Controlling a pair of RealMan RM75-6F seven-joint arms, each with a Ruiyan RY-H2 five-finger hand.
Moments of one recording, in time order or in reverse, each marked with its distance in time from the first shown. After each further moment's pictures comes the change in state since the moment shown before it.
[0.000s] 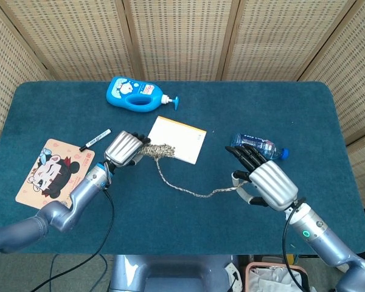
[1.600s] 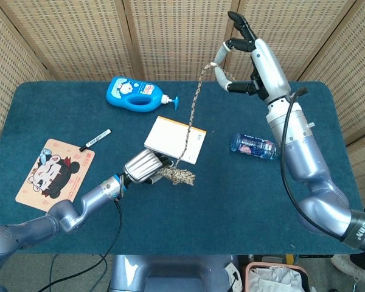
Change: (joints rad) left arm -0.074 -0.095 0.162 0.151 0.239 0.117 -0.369; right arm 0.481 0.080 0.481 0.094 1.076 -0.267 0.165
